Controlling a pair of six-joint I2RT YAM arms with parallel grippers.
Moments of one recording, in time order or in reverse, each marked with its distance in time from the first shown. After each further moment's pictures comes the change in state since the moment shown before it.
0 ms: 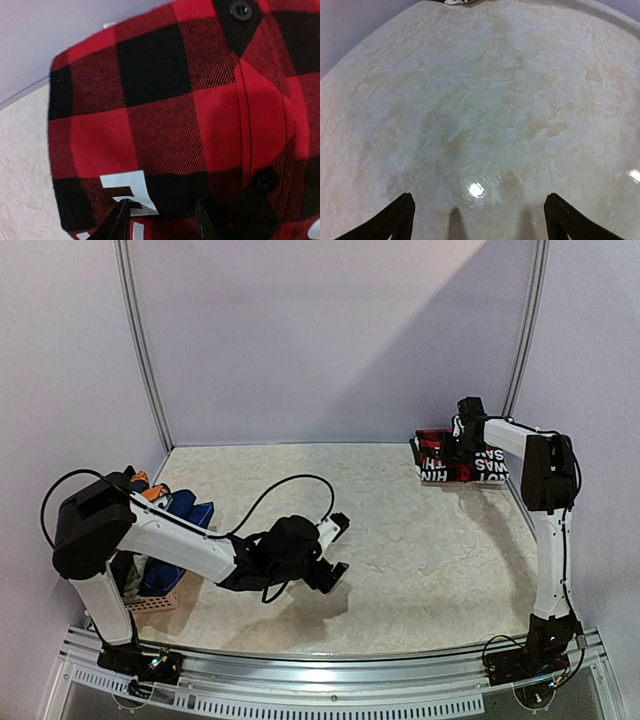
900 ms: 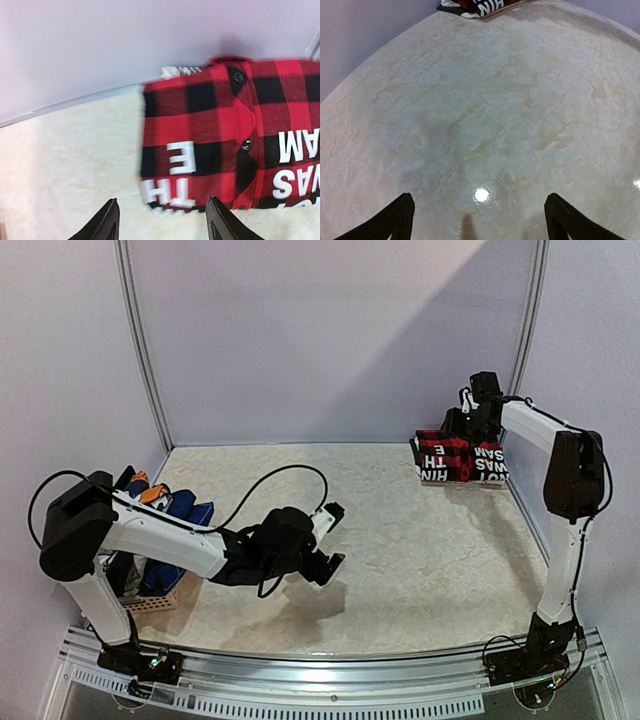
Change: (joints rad) left arm 0.009 -0.070 0.000 -0.042 -0.037 0.008; right arm 0.026 -0.259 -0.117 -0.015 -0.030 -0.021
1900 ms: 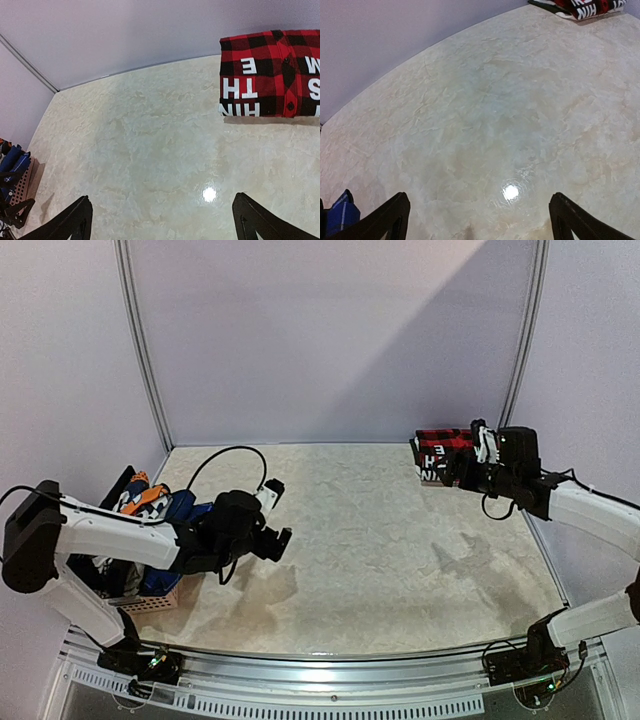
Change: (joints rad) left arm 0.176 -0.261 -0.192 -0.060 -0.154 0.010; right arm 0.196 -0.853 -1.059 0.498 -0.053 0.089
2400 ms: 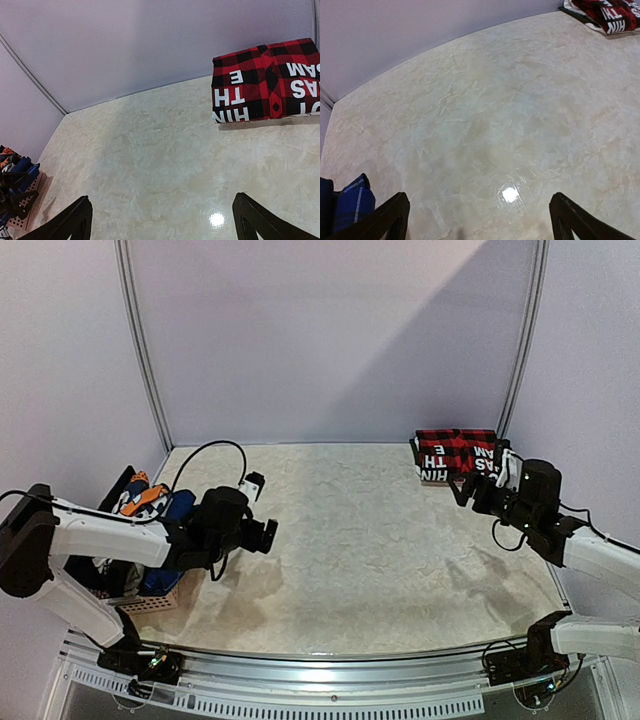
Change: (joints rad) left arm 0.068 -0.040 -0.036 0.001 -0.032 -0.073; right arm 0.000 -0.254 -0.299 0.208 0.050 0.055
